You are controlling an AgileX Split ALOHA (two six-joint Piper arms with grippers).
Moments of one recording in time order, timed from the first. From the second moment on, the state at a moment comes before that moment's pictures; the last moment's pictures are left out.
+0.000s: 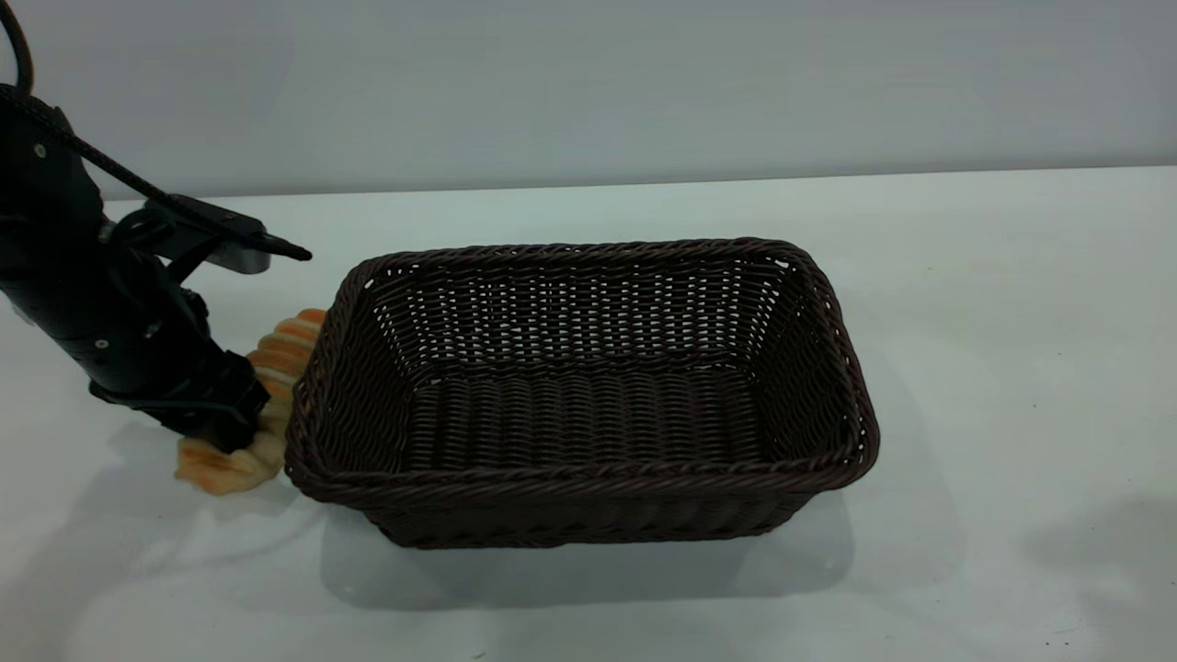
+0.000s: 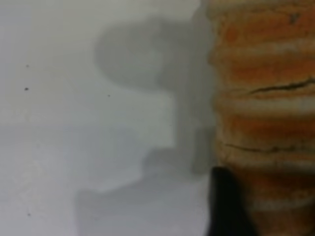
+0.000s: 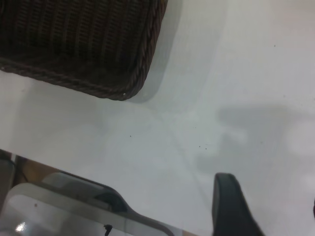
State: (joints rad) left arm -0.09 2.17 -1.02 -0.13 0.11 0.45; right arm 0.01 1.18 -1.05 0.29 1.10 -0.34
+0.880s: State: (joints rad) left arm -0.13 1.75 -1.01 -0.15 0.30 0.39; right arm 0.01 1.18 -1.05 0.29 1.10 -0.34
